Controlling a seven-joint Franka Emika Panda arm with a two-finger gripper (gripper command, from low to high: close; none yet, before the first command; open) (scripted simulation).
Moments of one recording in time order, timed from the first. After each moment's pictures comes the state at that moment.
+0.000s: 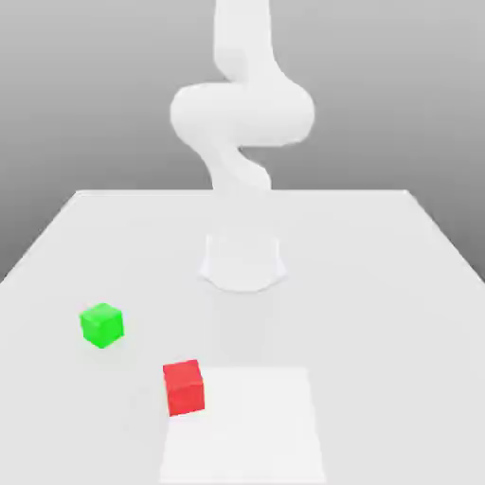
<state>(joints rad) 0.03 -0.72 -0.06 -2.35 0.03 2.35 0.73</state>
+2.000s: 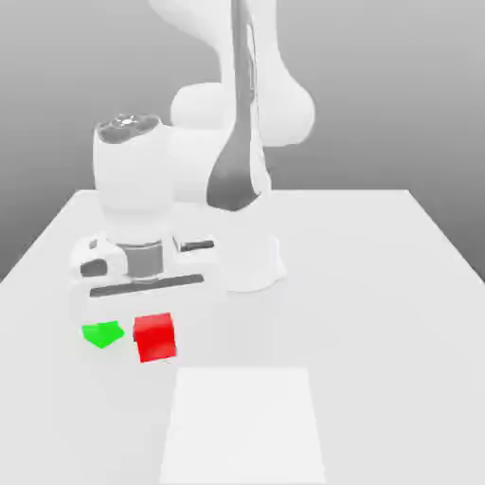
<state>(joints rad) -0.10 -0.12 -0.35 -2.85 -0.05 2.71 0.17</state>
